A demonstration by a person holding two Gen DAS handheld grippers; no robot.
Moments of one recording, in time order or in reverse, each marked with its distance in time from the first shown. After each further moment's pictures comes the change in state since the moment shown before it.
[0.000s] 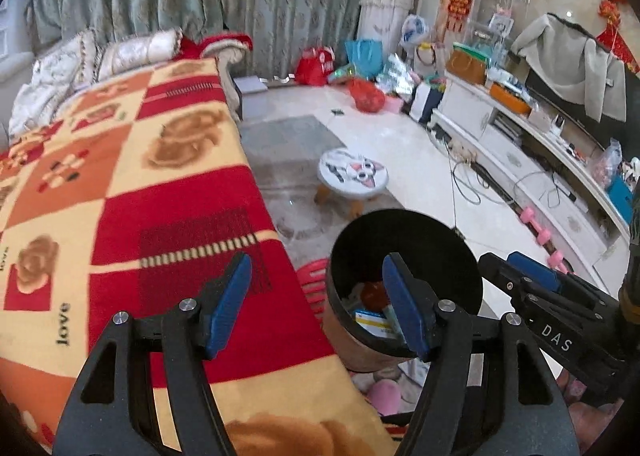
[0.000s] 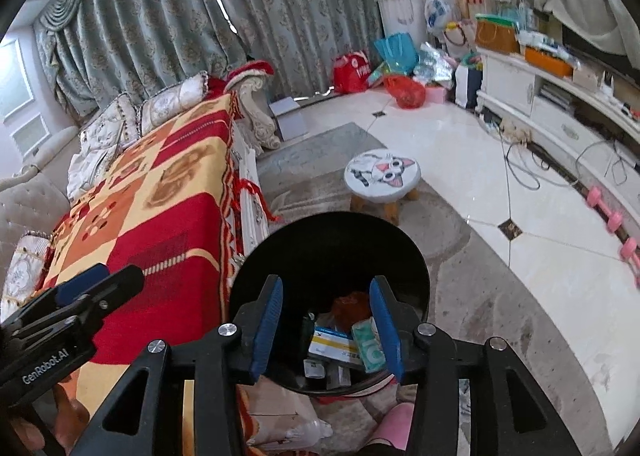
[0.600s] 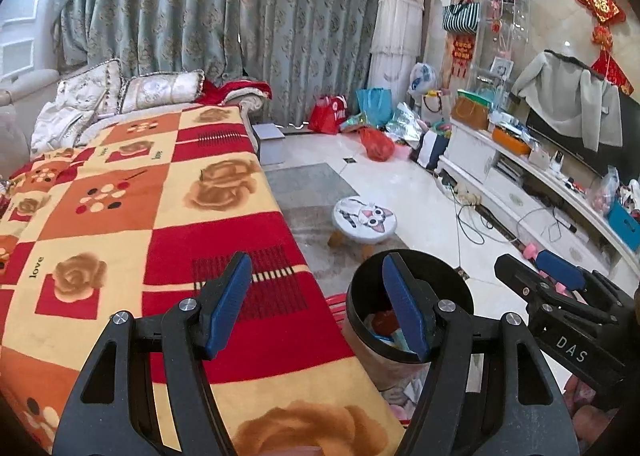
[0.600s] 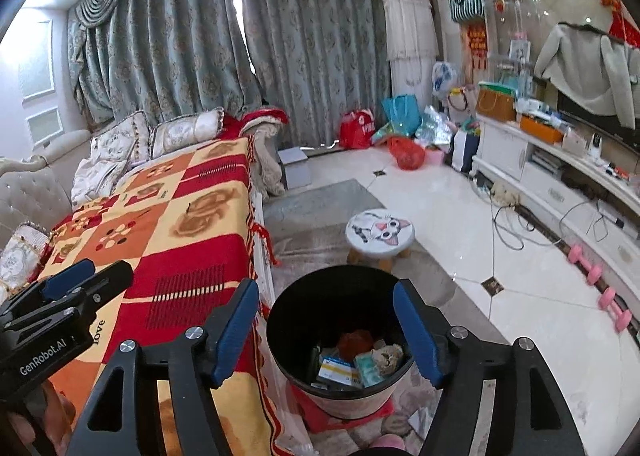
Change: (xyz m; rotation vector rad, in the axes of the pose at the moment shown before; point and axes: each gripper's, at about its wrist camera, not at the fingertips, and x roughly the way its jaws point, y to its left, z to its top) left arm -0.076 0.030 -0.001 -0.023 -0.169 0.032; right arm -0.070 0.053 -0.001 -0.104 -0.190 -0.055
